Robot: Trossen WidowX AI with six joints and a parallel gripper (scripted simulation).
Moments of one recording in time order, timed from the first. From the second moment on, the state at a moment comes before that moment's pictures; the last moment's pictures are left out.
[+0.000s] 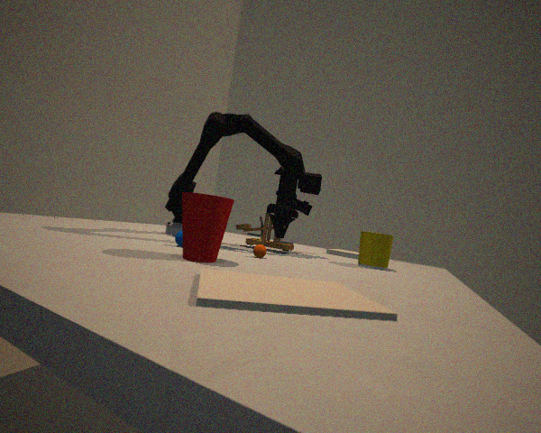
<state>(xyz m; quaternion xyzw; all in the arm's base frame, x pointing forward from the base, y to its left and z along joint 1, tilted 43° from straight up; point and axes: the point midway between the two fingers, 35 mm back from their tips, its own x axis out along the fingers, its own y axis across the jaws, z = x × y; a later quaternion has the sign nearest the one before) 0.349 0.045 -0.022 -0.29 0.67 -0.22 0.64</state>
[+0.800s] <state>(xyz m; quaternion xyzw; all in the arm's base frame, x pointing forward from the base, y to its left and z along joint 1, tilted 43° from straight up) 0.349 0.038 -0.028 -0.29 0.67 -0.22 0.64</state>
